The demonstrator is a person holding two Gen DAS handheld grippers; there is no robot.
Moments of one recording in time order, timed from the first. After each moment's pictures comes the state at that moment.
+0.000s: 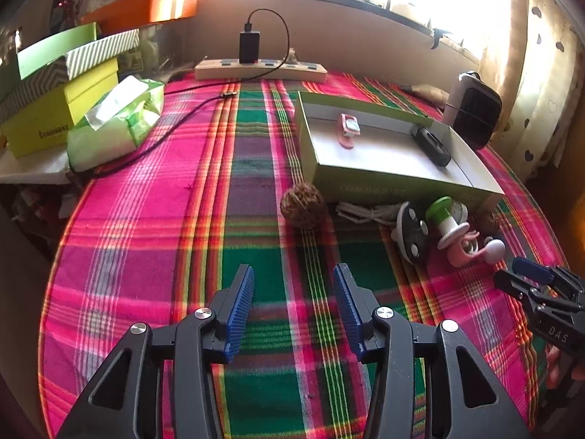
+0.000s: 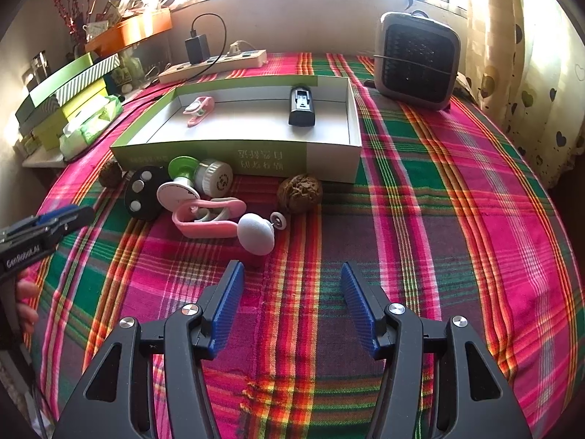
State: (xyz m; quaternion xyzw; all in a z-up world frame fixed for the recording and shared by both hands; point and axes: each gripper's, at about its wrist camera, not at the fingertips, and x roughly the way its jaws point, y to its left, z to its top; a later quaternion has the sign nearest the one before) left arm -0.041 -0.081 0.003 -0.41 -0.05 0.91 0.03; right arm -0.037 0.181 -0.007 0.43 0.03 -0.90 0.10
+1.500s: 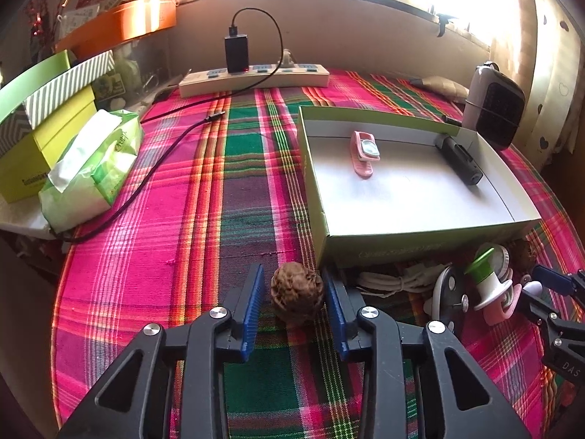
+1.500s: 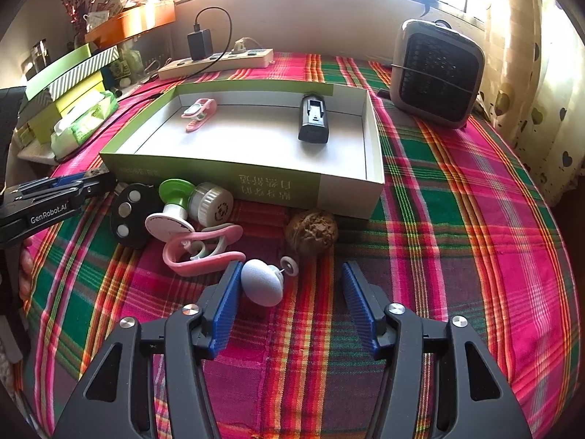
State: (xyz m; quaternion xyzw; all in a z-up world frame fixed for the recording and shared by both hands) left arm -0.100 -0.077 0.003 -0.42 -0.01 0.91 0.02; right arm -0.062 0.164 -0.007 0.43 0.05 -0.89 0.10
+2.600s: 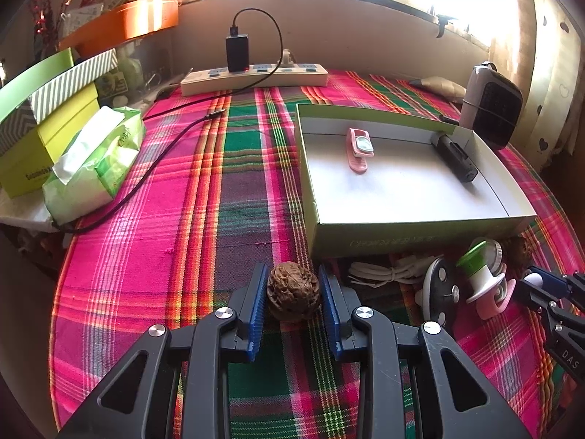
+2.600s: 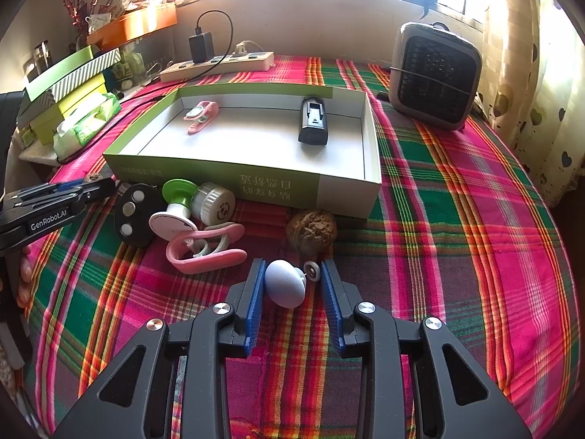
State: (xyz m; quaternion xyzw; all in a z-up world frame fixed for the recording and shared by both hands) left arm -0.093 -0.075 0.002 -0.42 -0.01 0.91 0.02; right arm -0.058 0.164 -0.005 0.43 0.05 -0.90 0.10
